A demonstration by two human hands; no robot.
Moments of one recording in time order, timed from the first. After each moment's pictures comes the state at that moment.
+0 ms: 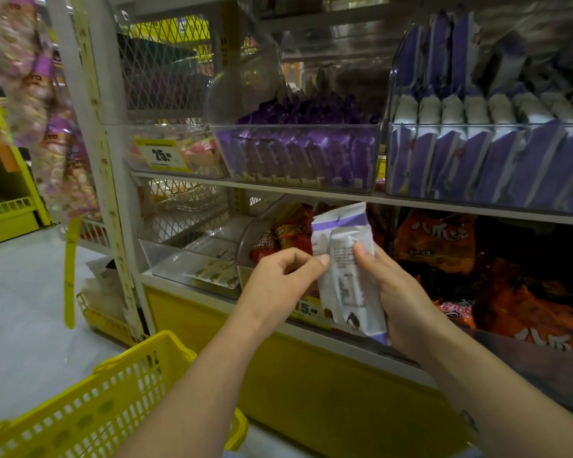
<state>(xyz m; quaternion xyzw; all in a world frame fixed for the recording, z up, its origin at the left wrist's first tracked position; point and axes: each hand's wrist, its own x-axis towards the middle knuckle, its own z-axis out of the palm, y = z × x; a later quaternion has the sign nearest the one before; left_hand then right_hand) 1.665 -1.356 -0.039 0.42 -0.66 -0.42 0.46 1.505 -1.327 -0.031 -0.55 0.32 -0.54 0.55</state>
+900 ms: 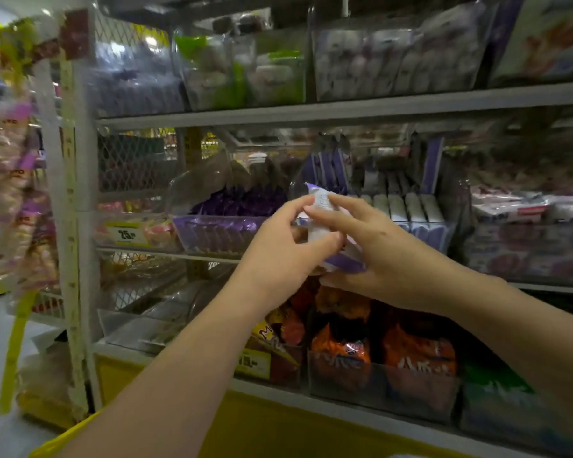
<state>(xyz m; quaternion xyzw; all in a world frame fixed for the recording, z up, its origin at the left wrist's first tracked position) 1.595 -1.272 0.103 0.24 -0.73 -0.39 0.51 1.429 -1.230 0.123 -0.83 0.47 -0.27 -0.10</state>
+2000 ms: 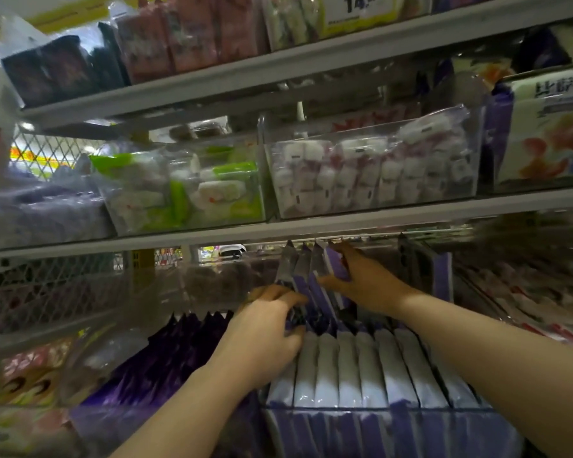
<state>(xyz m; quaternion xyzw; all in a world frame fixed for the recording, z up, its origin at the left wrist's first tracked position) 1.538 -1.459 0.185 0.36 -0.86 0.10 0.34 1.334 -1.456 0.219 -0.71 0.57 -0.41 -0.04</state>
